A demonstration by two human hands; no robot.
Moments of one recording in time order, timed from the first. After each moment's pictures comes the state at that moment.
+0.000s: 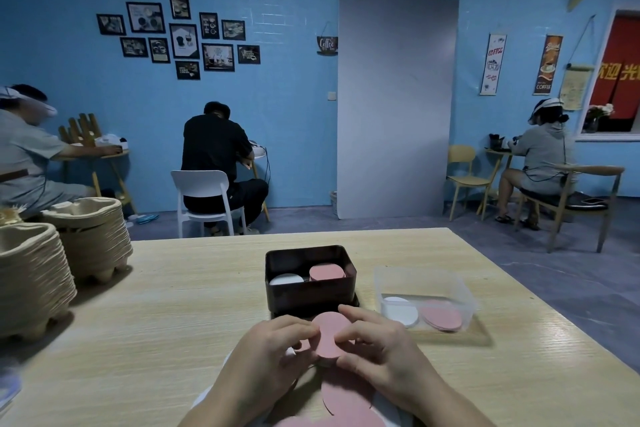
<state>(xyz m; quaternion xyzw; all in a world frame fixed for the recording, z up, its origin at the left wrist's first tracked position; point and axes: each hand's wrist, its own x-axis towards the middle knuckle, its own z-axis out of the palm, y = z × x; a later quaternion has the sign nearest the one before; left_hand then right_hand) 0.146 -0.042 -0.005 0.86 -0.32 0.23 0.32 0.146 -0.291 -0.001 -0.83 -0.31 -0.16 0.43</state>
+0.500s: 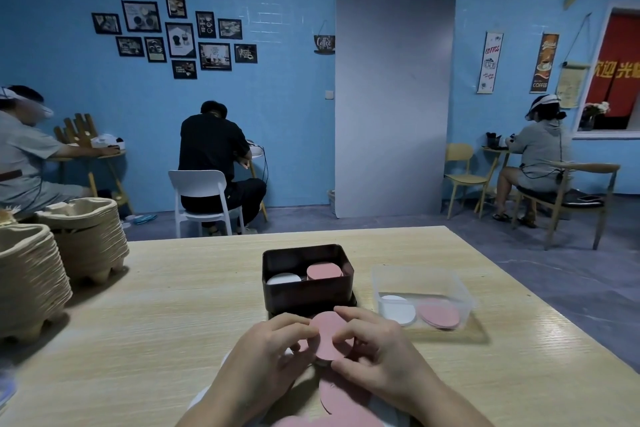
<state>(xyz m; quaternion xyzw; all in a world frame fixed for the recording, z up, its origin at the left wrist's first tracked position) 0.146 -0.045 -0.004 0.86 -0.34 0.24 0.31 0.147 -0.289 -0.003 -0.85 -0.30 -0.18 0.40</state>
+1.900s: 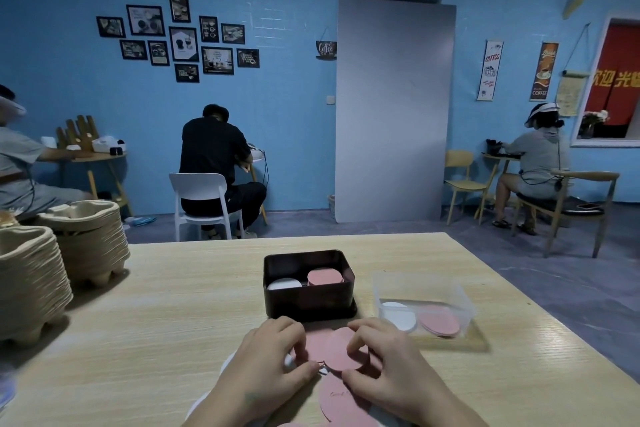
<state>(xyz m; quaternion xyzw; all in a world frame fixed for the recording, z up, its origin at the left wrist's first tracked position) 0.154 -0.047 -0.004 0.93 -0.24 0.15 0.22 0.144 -0.300 -0.003 -0.89 -0.27 -0.17 0.32</state>
